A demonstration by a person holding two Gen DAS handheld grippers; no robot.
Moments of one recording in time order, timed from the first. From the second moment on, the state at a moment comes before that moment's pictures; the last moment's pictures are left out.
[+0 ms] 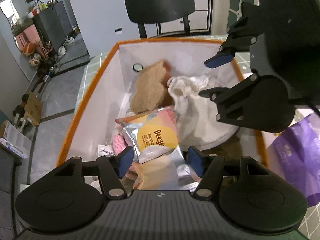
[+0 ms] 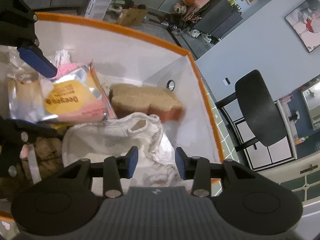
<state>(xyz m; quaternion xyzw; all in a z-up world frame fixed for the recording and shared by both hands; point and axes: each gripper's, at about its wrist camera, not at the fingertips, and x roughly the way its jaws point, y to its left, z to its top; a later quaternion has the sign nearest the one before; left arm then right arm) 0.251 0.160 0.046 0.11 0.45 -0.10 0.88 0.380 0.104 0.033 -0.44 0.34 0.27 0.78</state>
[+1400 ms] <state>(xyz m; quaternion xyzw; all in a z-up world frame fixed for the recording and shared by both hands) 0.269 -0.016 0.059 0.21 0.44 -0.16 0.86 0.330 -0.147 0.068 -0.31 0.37 0.23 0.85</state>
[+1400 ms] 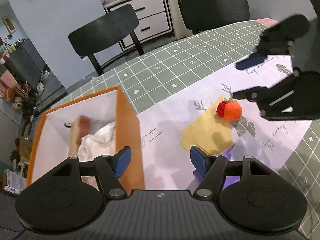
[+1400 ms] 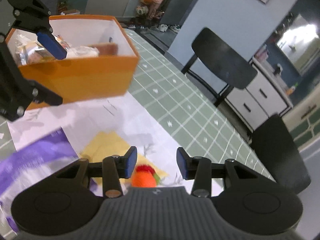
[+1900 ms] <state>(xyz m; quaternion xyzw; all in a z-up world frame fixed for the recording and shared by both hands) 0.309 -0.037 0.030 0.17 0.48 -0.18 0.84 0.363 -0.170 -0.007 -0.22 0.46 0.23 0.83</state>
